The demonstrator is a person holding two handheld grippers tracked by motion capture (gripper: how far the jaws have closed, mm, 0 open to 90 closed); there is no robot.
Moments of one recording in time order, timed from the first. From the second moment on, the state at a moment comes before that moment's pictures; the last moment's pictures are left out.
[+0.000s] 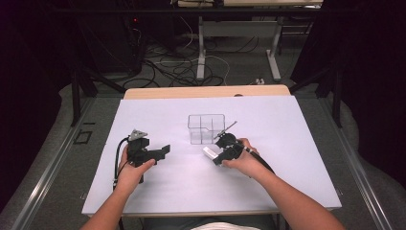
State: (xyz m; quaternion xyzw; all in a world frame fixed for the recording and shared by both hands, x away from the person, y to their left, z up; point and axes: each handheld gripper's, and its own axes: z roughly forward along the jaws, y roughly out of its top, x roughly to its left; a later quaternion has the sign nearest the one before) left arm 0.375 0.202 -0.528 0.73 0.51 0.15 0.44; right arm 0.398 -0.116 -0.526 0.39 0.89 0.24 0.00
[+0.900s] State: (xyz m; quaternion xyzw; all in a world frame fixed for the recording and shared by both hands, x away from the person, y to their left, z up) left arm 0.374 0.200 -0.521 0.73 0.49 0.14 0.45; right arm 0.362 -0.108 -0.509 0.20 0.93 0.24 0.21
